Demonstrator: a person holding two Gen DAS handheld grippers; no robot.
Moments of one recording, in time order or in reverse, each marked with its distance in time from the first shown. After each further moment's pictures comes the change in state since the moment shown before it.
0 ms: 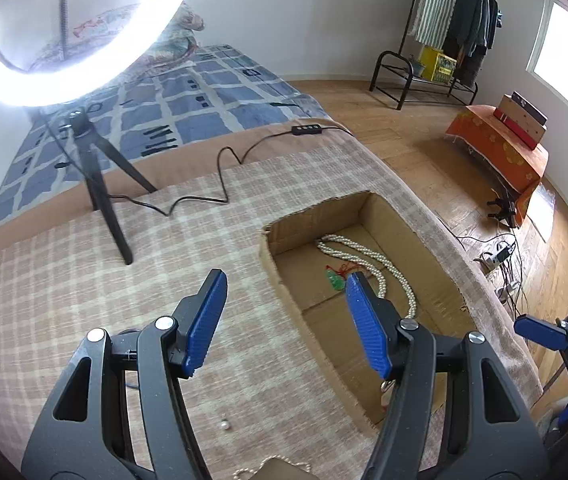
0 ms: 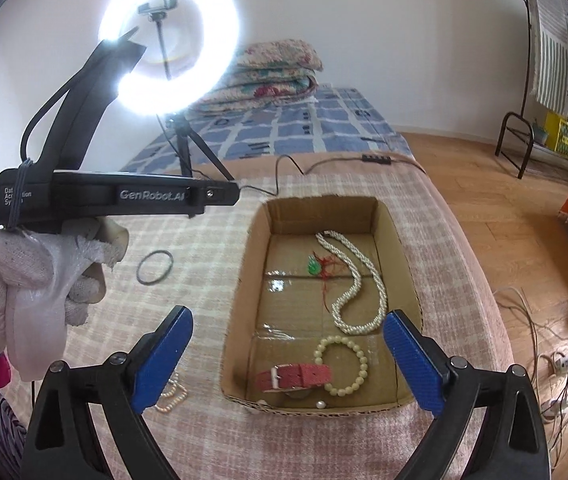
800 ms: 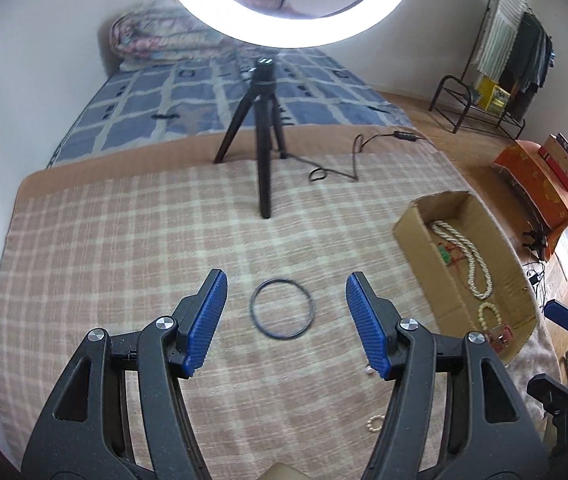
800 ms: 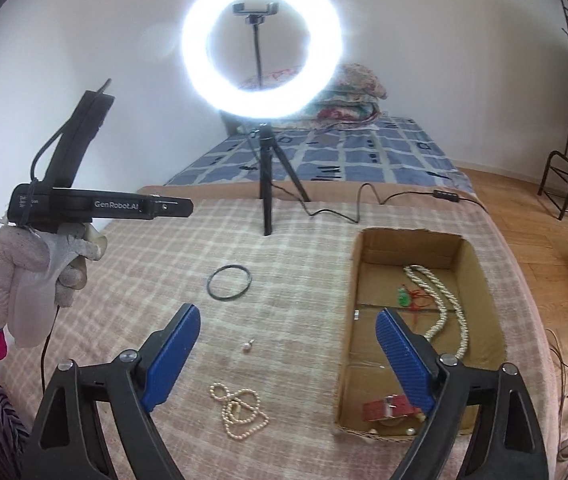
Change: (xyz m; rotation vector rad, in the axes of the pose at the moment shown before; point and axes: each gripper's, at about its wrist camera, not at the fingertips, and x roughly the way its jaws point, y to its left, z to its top) left arm -0.044 0.153 -0.058 -0.180 0.005 0.113; right arm 0.014 0.083 0.001 -0.109 -0.062 0.150
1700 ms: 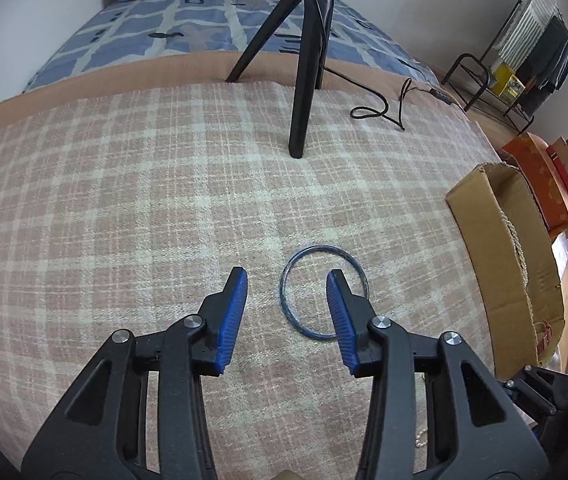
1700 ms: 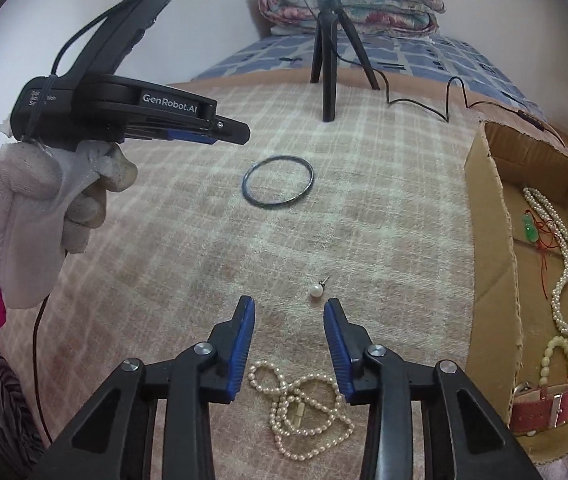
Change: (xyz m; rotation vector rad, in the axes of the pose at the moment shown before) left arm 0.095 0.046 -0.019 -0.083 0.175 -0.065; right arm 0.124 0.042 -0.045 -0.041 0.326 0.078
